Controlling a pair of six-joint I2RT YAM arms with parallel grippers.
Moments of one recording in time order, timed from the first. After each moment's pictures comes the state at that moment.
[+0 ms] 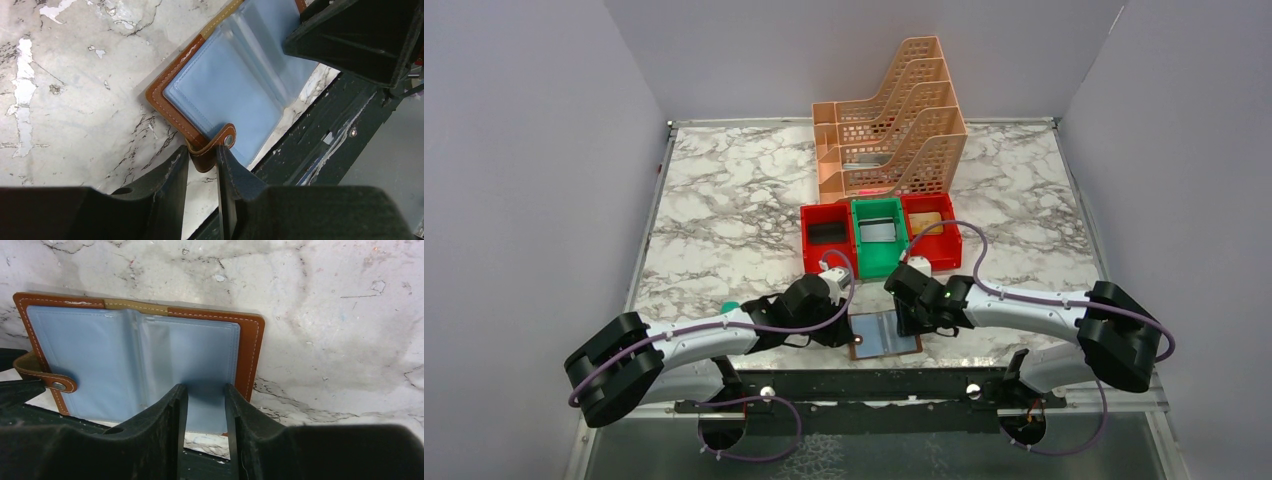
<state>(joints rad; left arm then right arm) -0.96 1.15 0.37 0.04 0.19 -0.58 1.02 1.37 0.70 -0.51 0.18 0.81</state>
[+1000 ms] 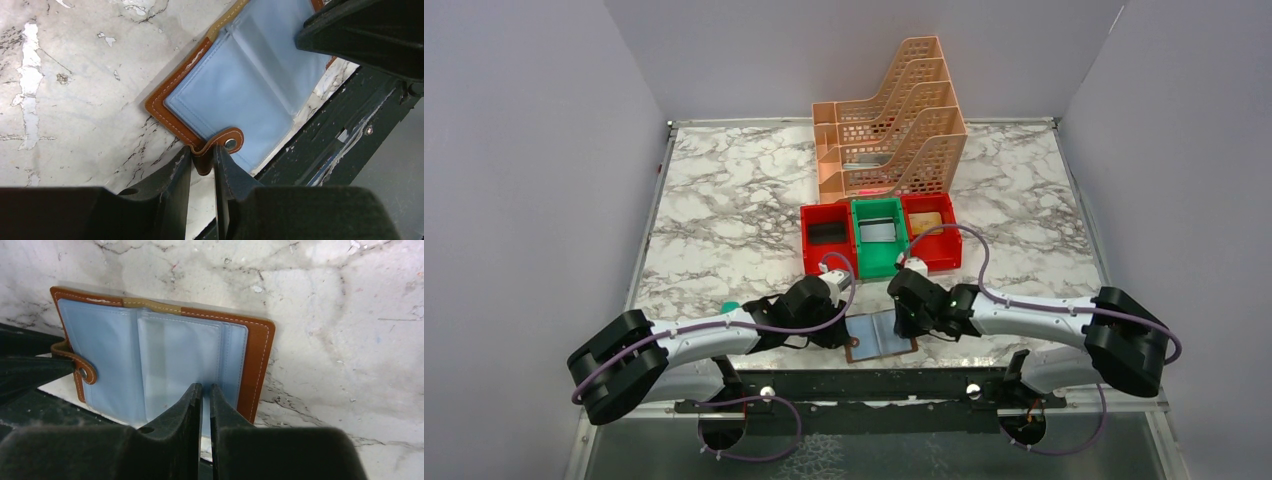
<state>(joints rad) -0.96 1.18 0.36 0.03 0.18 -0.58 1.05 1.33 0.64 -0.36 0.15 0.78</state>
